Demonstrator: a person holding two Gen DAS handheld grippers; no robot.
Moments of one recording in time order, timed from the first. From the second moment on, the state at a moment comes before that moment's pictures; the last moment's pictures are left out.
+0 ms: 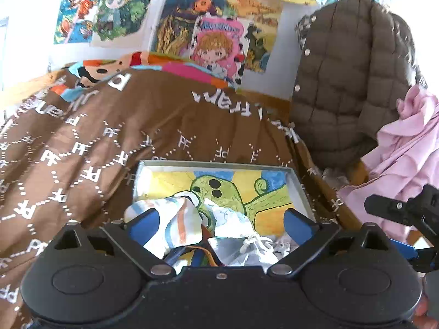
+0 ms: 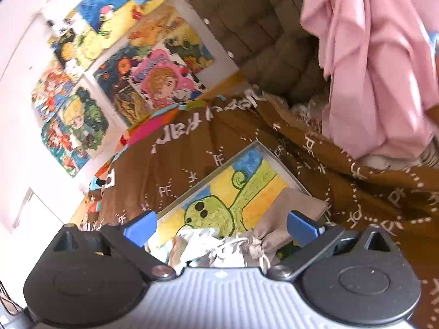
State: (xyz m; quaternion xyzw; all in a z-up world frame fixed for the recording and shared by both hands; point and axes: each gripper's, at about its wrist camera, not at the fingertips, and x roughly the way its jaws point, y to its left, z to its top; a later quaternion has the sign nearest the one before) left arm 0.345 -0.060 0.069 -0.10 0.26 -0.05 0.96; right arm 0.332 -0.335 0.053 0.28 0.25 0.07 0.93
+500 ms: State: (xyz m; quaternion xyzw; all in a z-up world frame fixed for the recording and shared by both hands) left arm 0.201 -0.031 0.074 -0.08 0.23 -0.06 0.97; right arm 0.191 -0.264 0.059 0.11 0.25 0.04 0.96
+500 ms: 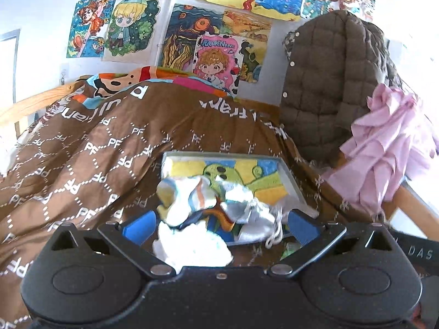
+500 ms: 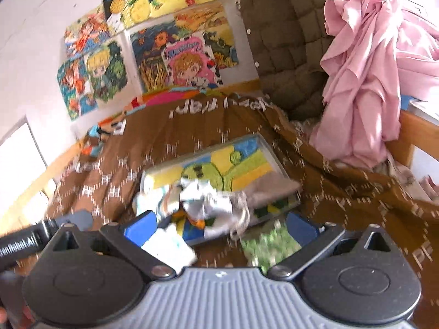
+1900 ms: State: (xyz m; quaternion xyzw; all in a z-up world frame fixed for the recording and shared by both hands) left arm 0.127 -0.023 -0.030 0.01 0.44 -0.04 0.90; right arm 0.099 -0.237 -0.016 0.00 0.40 0.05 0.91
